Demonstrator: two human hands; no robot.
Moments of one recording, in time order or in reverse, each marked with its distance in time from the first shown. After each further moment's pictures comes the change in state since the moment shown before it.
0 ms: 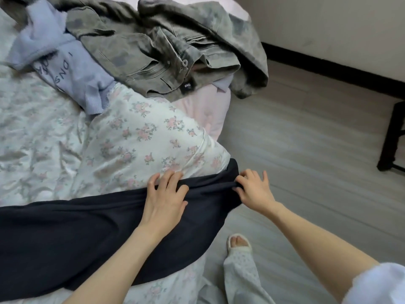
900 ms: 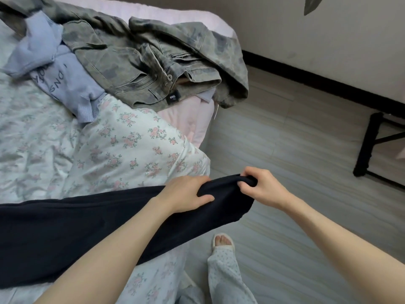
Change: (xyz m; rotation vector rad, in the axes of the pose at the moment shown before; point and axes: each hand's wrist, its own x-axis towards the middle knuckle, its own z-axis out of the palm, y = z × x) left_hand 0.067 0.057 -0.053 -0.550 -0.452 0.105; right_hand -0.047 0.022 -0.127 0.579 -0.011 -0.098
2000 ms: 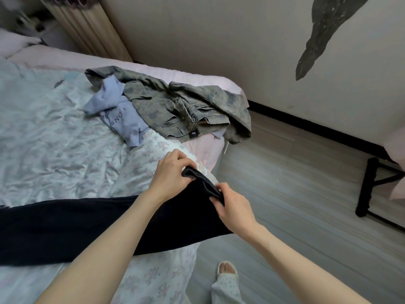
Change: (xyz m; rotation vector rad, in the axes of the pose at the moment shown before) left_hand -0.094 0.050 -0.099 -0.087 0.661 -0.108; right_hand -0.070 -0.129 0.027 -0.261 0.209 -0.150
